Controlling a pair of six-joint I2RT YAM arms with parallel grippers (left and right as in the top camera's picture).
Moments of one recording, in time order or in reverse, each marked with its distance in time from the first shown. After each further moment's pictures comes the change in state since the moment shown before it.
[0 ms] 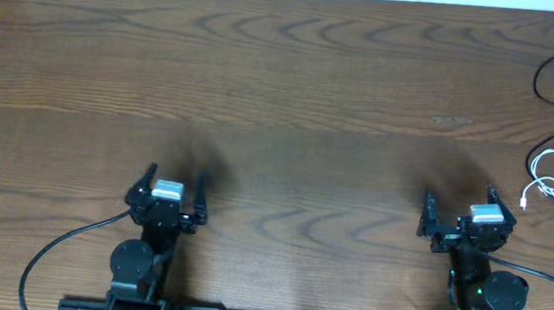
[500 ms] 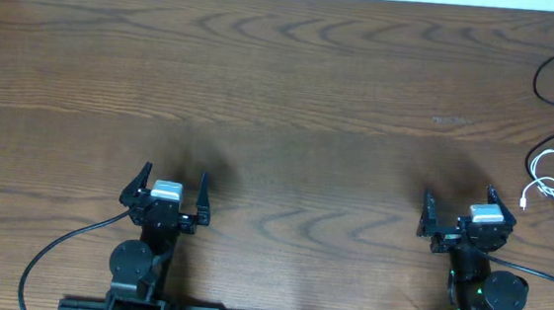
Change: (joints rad) left arm 0.000 -0.011 0.006 -0.023 -0.007 0.001; right arm 0.000 0.000 0.000 0.000 0.000 0.000
